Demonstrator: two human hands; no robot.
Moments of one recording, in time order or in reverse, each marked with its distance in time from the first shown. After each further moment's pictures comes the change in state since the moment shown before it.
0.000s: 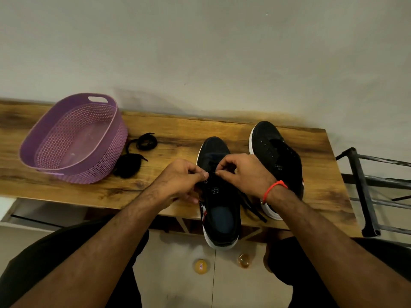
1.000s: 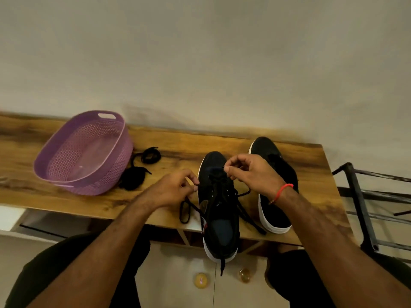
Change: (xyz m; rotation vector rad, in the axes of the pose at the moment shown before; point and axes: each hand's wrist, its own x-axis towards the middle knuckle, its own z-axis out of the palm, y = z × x) left_hand 0.021 -0.017 -0.034 0.461 -0.049 0.225; right_hand 0.006 0.006 -0.028 0.367 0.064 0.046
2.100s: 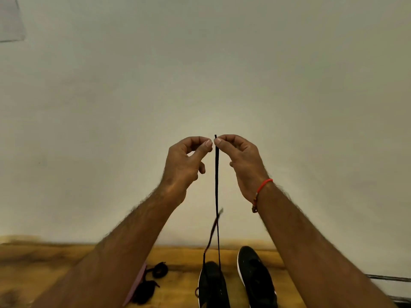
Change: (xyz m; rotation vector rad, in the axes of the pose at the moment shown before) left_hand -0.211 0.304 -0.143 -0.549 0.707 0.780; right_hand -0.130 -0.328 -0.116 0.572 0.474 -0.551
